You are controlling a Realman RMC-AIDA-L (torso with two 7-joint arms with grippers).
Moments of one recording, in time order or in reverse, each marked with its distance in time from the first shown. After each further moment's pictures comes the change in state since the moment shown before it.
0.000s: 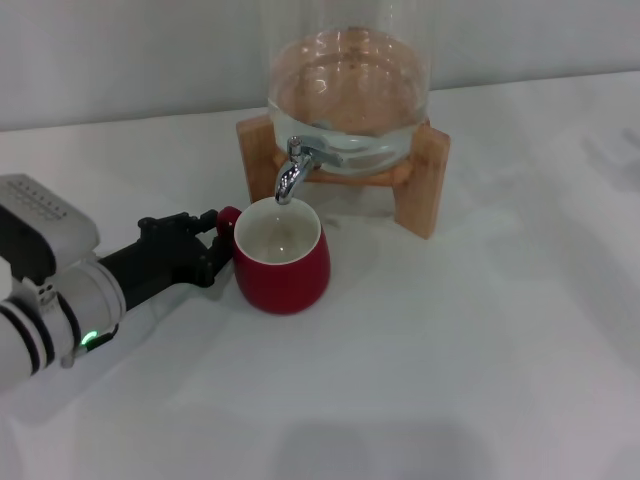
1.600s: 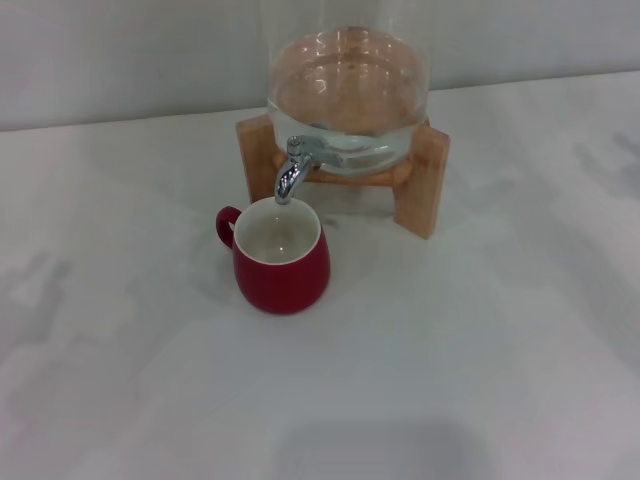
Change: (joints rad) left arm 0.439 0.006 0.001 0.446 -0.419 -0.840 -0.392; right arm -0.011 -0.004 0.000 0.000 0.010 0.064 -0.001
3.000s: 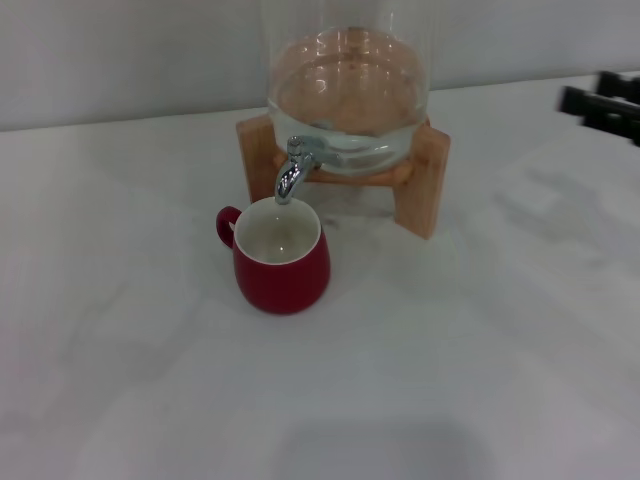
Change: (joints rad) left arm 0.197 0.001 -0.004 0.151 -0.131 -0.120 -0.227; right arm -0.083 0.005 -0.150 -0.297 -0.192 0.143 0.213
